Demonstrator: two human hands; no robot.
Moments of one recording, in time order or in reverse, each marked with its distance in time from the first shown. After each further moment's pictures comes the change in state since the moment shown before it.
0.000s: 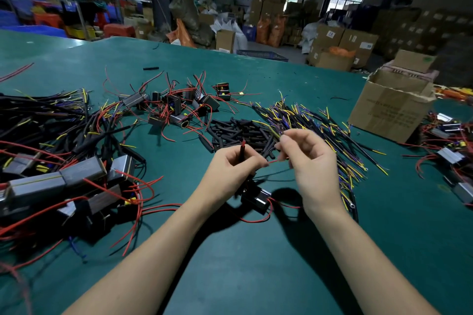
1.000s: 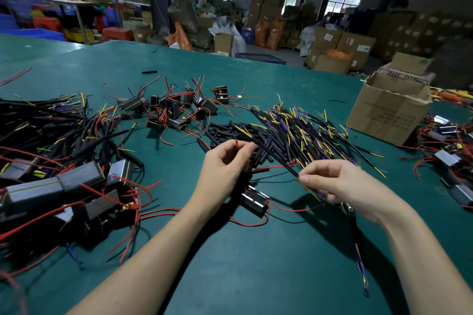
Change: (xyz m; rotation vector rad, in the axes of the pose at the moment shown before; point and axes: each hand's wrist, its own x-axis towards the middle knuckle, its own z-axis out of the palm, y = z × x) left_hand 0.002 0.000 0.001 0.011 0.179 0.098; right_hand 0.019 -0.009 -0.078 -0.420 -0.529 0.435
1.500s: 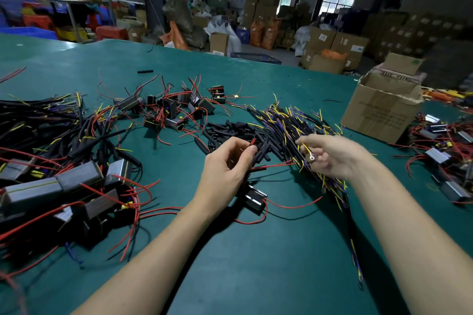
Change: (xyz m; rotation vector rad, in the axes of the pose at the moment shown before) left_hand -0.002 -0.007 0.001 0.149 -0.032 0.120; right_hand 0.059 -0.017 -0.012 0.478 0.269 0.316
